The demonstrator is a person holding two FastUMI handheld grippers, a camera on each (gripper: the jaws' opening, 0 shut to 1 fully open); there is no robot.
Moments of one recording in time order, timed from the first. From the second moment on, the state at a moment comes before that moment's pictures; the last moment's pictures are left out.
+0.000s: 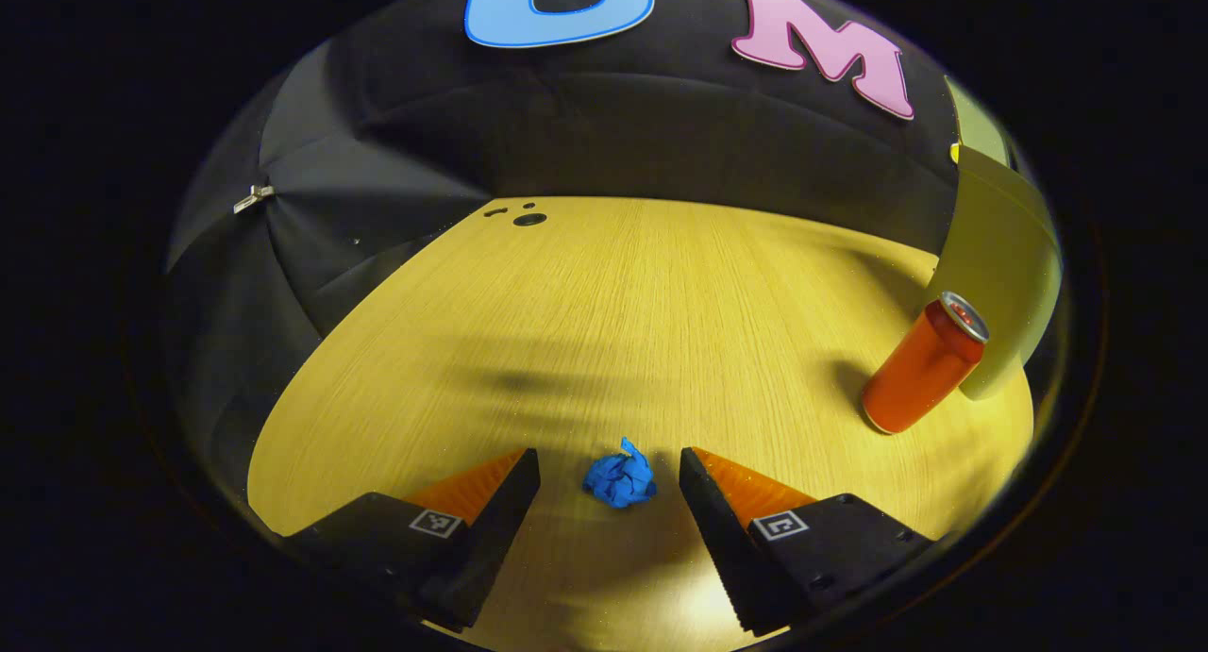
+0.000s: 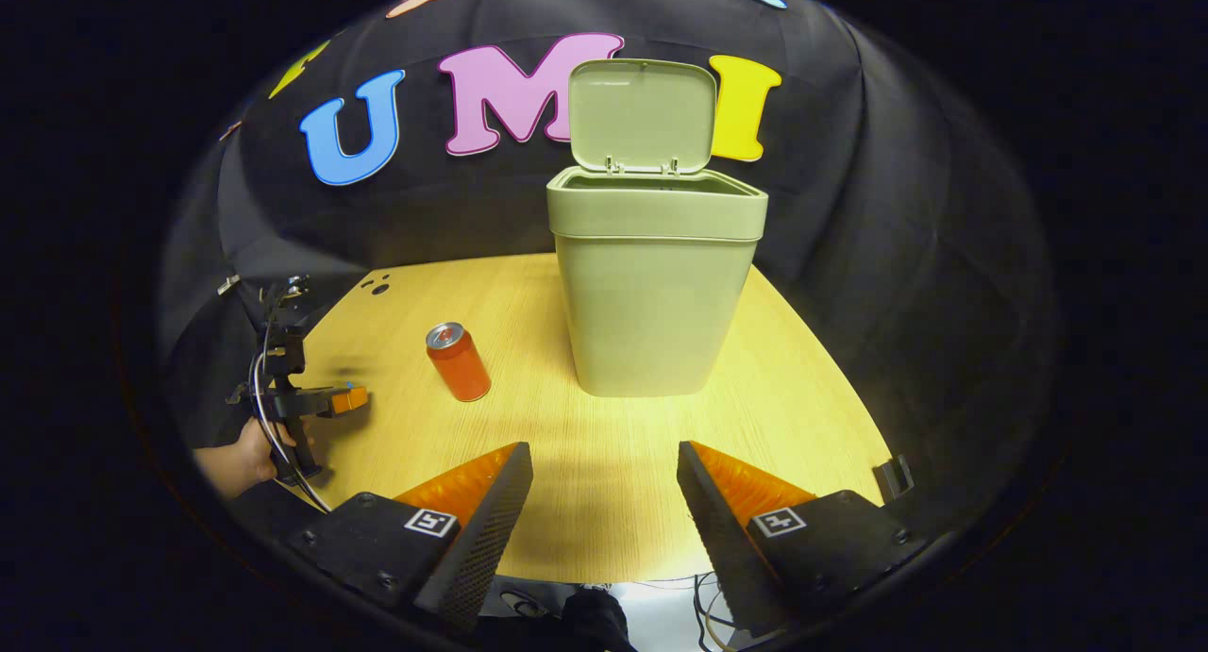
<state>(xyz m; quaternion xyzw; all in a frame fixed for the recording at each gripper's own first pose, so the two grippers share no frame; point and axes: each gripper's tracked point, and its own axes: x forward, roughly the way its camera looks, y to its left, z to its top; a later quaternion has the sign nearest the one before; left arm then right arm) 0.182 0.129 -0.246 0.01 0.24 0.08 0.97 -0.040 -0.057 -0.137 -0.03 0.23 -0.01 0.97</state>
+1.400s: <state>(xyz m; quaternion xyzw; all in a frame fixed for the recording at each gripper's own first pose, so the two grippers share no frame) 0.168 0.098 -0.158 0.02 0.18 0.07 0.98 -0.012 -0.048 -0.149 0.00 0.24 0.02 0.97</state>
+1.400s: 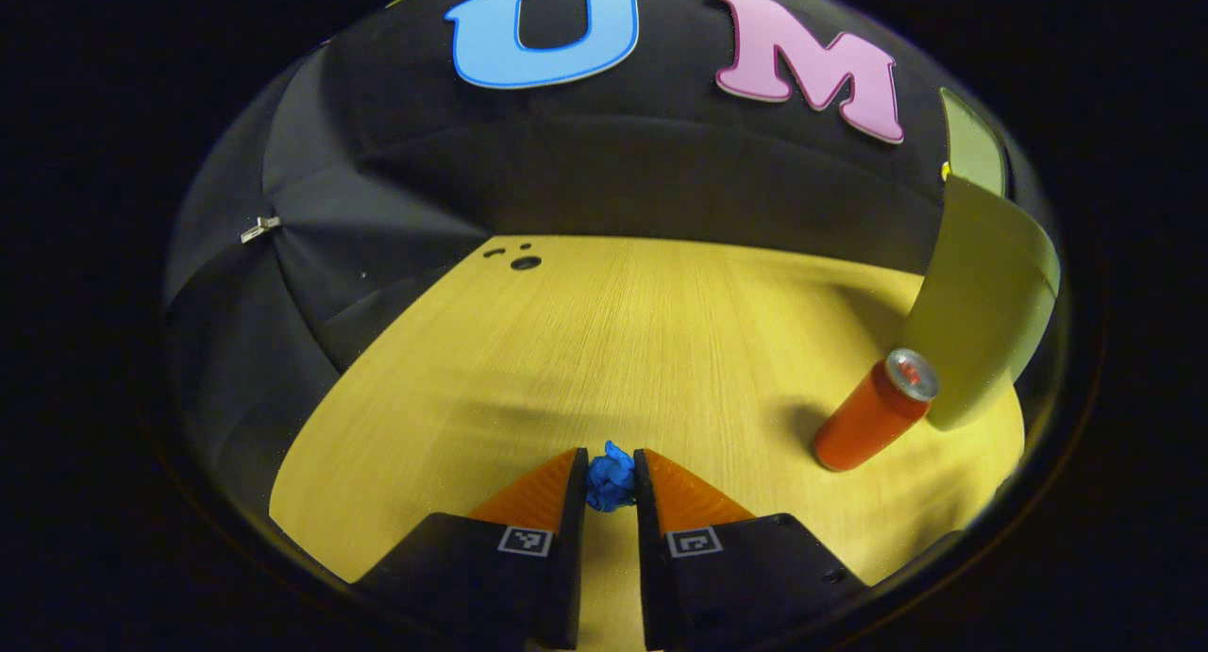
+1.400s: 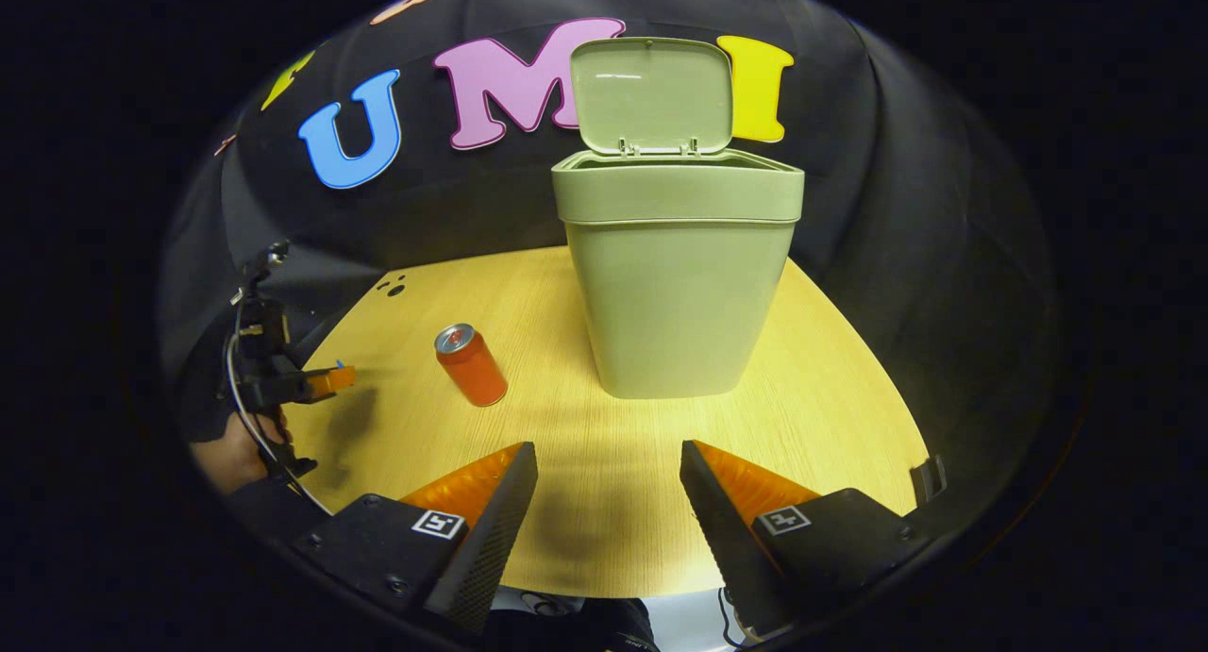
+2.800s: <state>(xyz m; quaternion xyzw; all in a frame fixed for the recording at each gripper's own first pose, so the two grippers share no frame) 0.185 -0.199 0.088 0.01 -0.02 -0.22 0.98 0.059 -0.127 -0.139 0.02 0.22 0.01 0.98</state>
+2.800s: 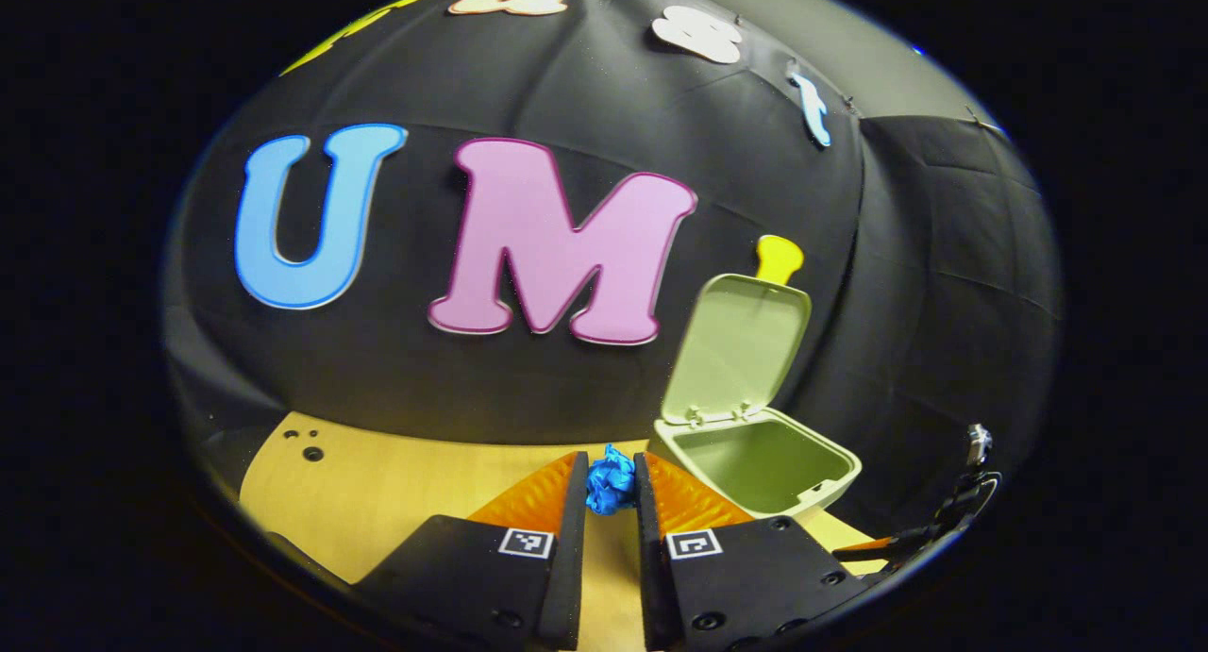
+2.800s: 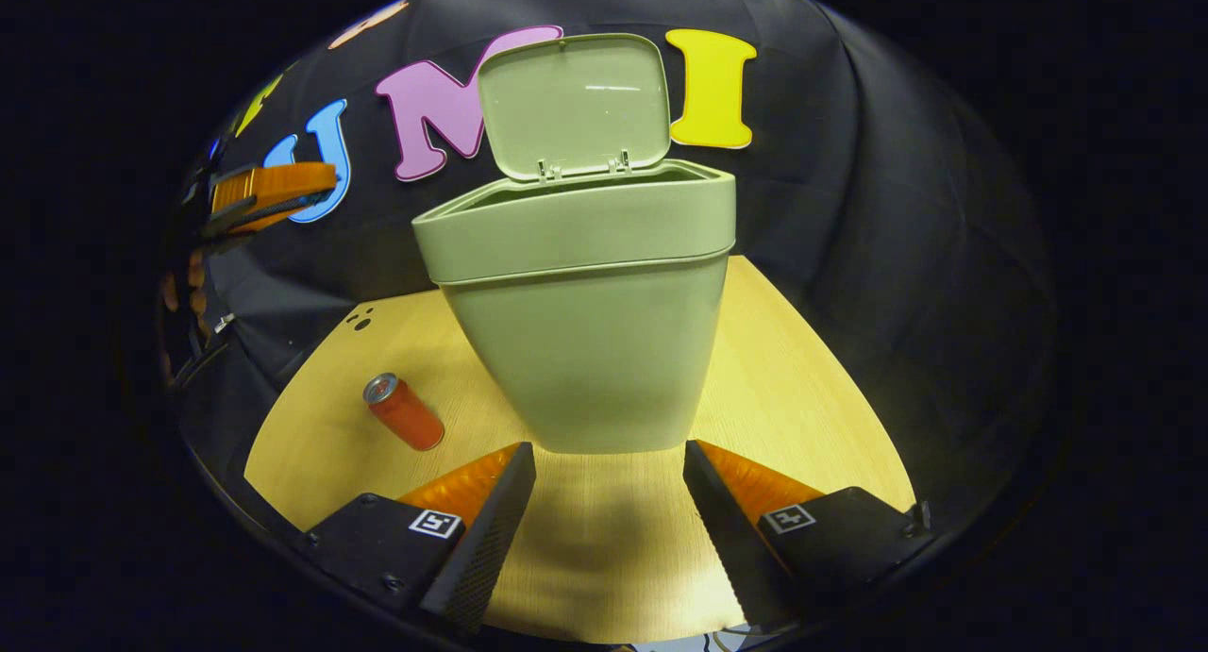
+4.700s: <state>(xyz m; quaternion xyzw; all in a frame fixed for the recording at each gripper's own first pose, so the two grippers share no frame) 0.179 -0.131 0.038 0.03 0.02 -0.13 0.99 0.045 -0.075 -0.169 -0.04 0.26 0.10 0.96</state>
